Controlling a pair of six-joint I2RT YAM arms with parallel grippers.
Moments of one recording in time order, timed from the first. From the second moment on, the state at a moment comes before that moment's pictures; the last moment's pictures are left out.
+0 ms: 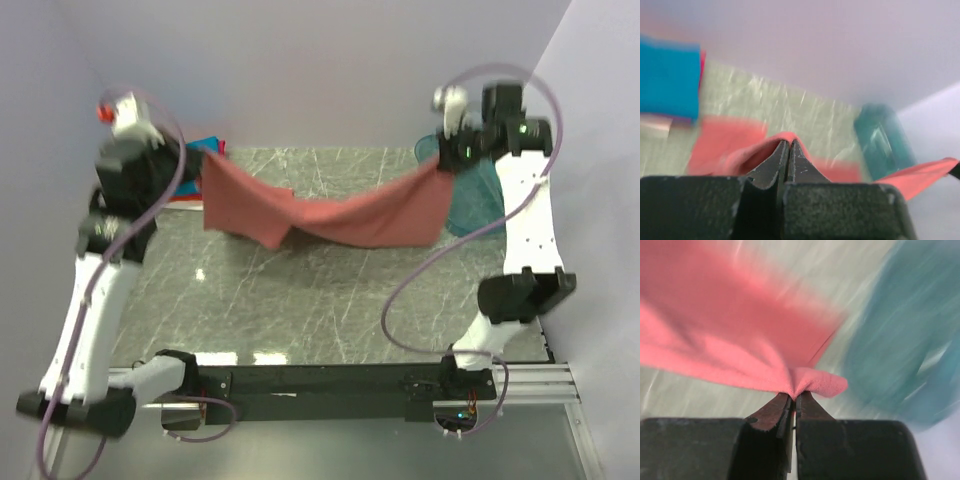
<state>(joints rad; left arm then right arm) -0.20 1.04 1.38 -0.52 -0.03 -0.57 -0.02 1.65 1.97 -1.30 -0.35 -0.54</state>
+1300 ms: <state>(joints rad) -0.23 0.48 0.51 -0.79 0.47 -0.85 -0.11 1.10 0.75 -1.12 -0.30 -0.93</state>
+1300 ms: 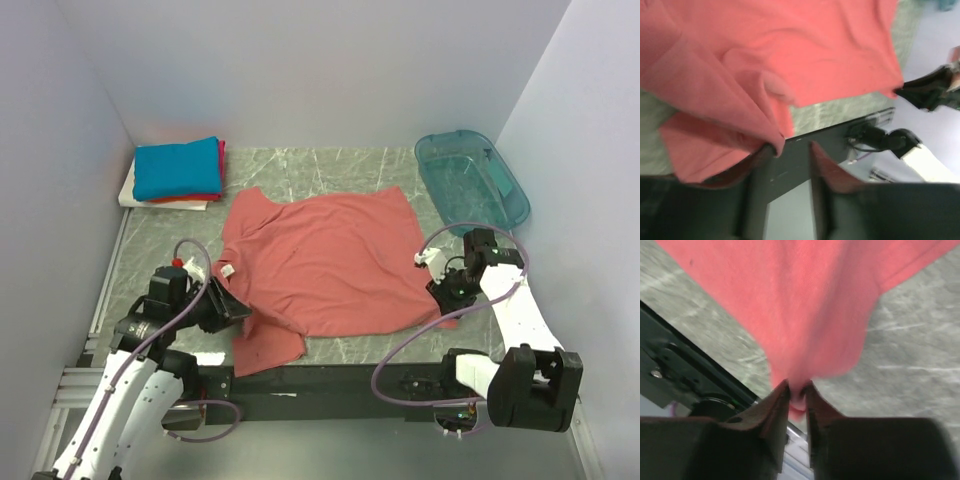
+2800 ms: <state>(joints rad) -0.13 2.04 1.59 -0.51 -0.06 -0.28 -0.06 1.77 1.31 -0.75 -0.54 -0.44</state>
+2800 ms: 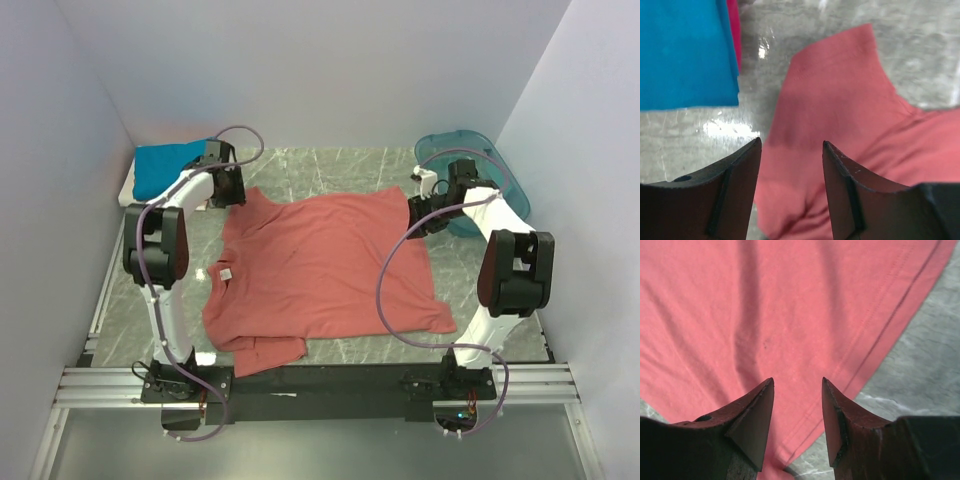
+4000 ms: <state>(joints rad) -0.74 1.92 1.41 -0.52 -0.22 -0.23 -0.06 1.76 1.25 -0.75 -0.58 -0.46</state>
